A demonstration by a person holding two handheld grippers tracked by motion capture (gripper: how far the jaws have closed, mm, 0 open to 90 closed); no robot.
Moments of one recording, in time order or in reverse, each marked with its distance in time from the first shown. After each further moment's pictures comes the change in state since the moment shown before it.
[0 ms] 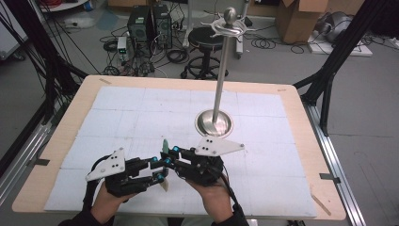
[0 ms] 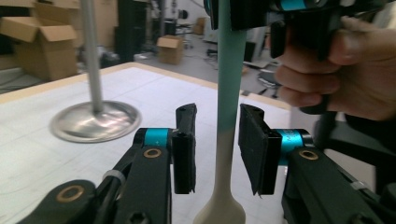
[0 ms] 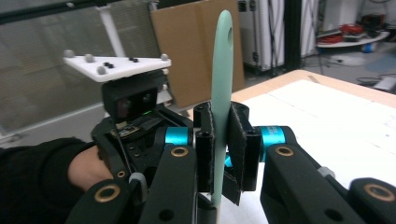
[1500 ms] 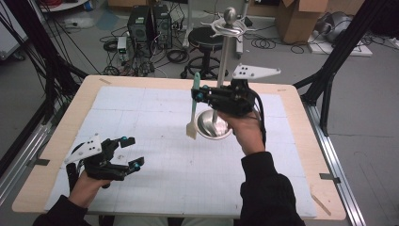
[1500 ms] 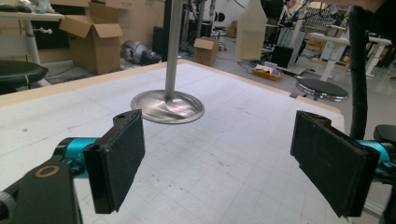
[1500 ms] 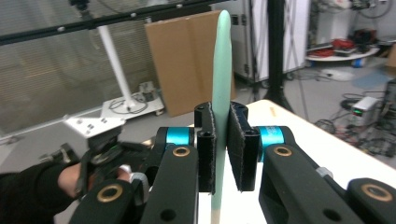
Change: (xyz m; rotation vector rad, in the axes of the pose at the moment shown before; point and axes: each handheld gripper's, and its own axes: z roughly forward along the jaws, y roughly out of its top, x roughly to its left) left arm 0.059 -0.010 -0.046 -0.016 0.191 -0.044; right arm -0.111 0.116 -0.032 -0.001 -0.008 -0.028
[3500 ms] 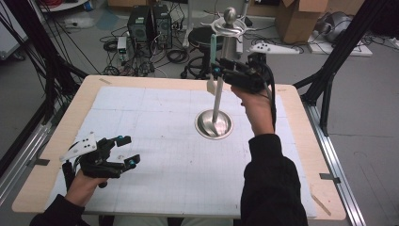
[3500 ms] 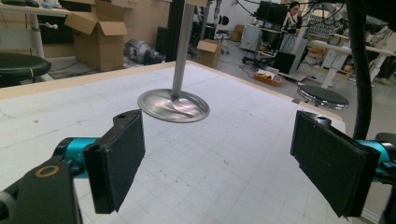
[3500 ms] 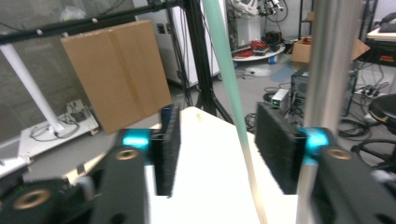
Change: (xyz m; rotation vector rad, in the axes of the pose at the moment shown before) left arm 0.008 -0.001 -0.006 -0.008 0.012 -0.032; right arm -0.039 0.017 -0.022 -0.026 -0.301 0.054
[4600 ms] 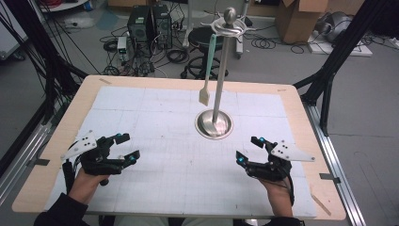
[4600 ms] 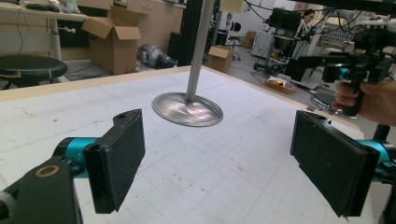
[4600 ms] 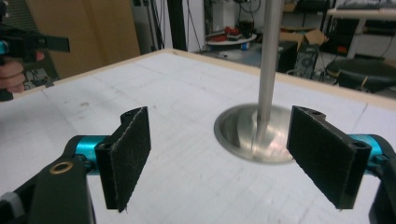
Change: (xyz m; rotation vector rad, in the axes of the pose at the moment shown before) left arm 0.007 -0.004 0.002 -0.024 0.054 -0.008; right arm 0.008 -0.209 -0.099 0.013 -0.115 -0.073
